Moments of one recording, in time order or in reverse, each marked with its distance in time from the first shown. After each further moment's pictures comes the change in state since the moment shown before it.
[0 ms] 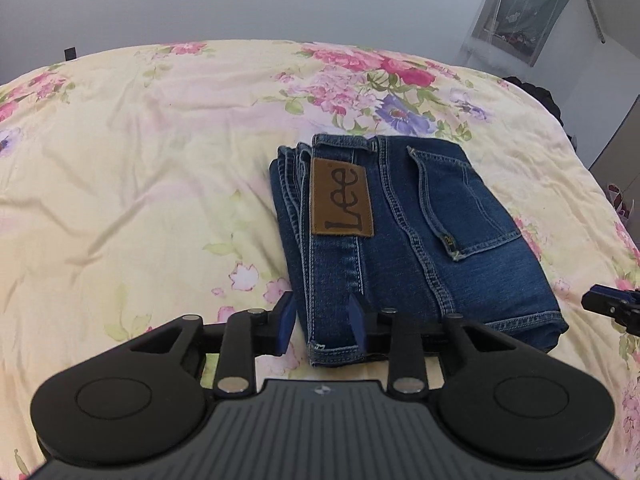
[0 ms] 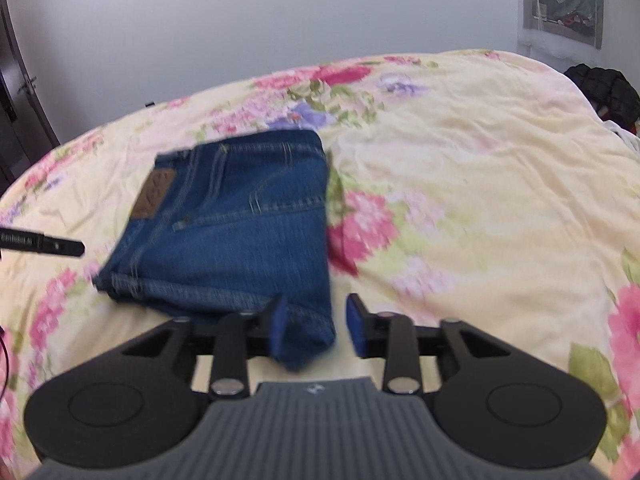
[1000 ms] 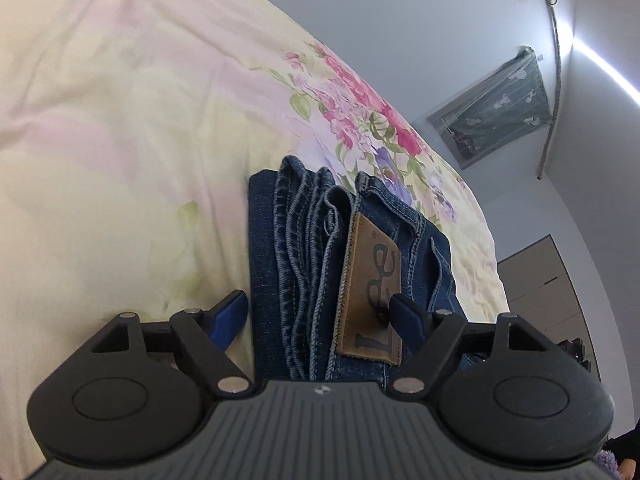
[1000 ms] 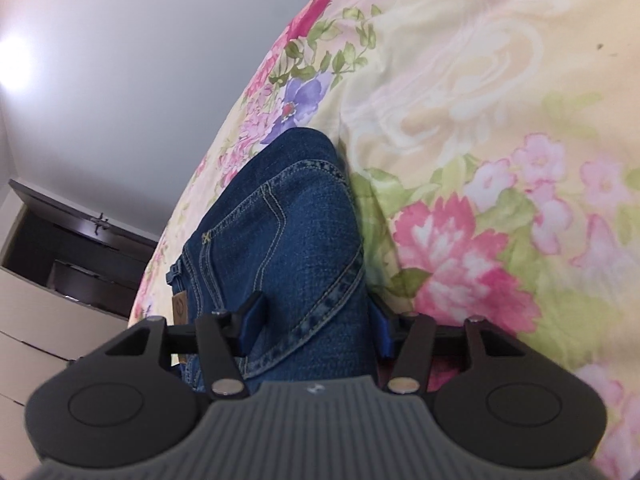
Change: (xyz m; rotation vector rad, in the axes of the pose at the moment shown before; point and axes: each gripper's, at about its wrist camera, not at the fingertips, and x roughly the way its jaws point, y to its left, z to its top) left arm 0.142 0.084 0.022 -0.385 -0.064 -0.477; right arm 0.189 -0.076 0.041 0.553 0.140 0.487
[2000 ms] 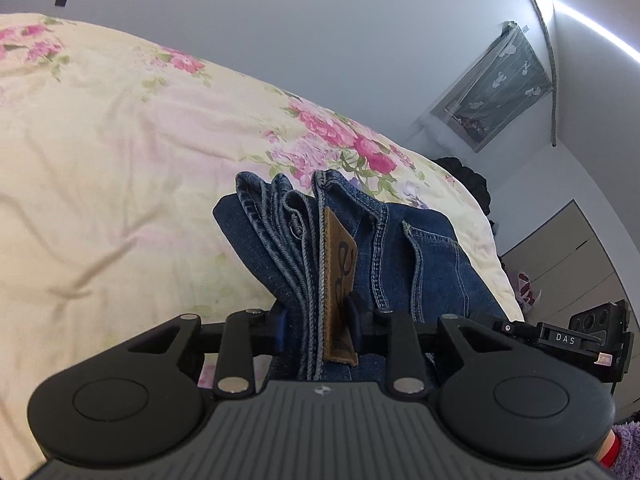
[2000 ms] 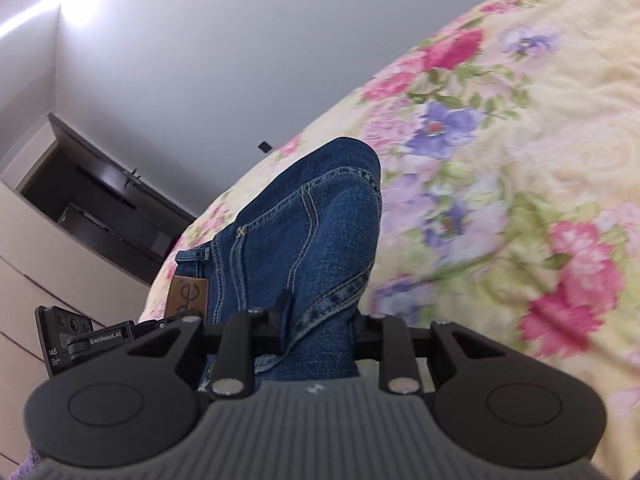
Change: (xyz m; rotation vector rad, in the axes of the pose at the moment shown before) left arm -0.164 -0.091 0.018 0.160 -0.023 0.168; right arm -0.051 0.166 -0.057 -0.248 -0.017 0.037
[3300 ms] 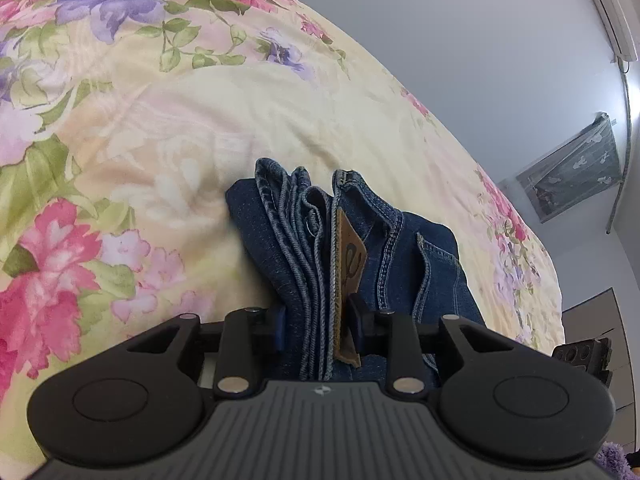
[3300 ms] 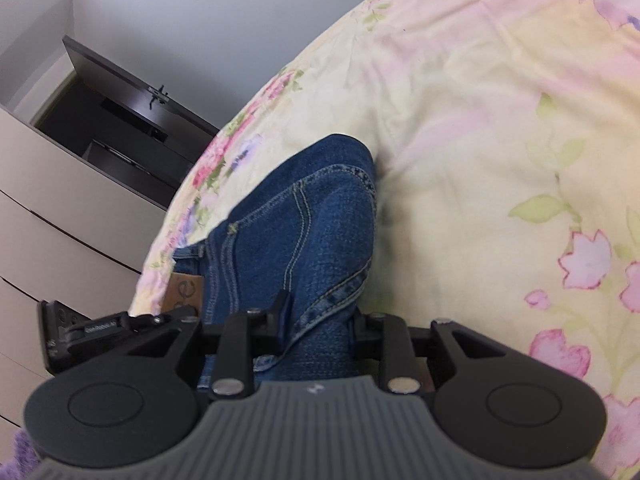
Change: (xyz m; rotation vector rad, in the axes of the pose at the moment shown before) left arm -0.095 0.308 -0.024 -0.286 -0.035 0.087; right arm 0.305 0.113 -0.124 -0.062 0.188 0.048
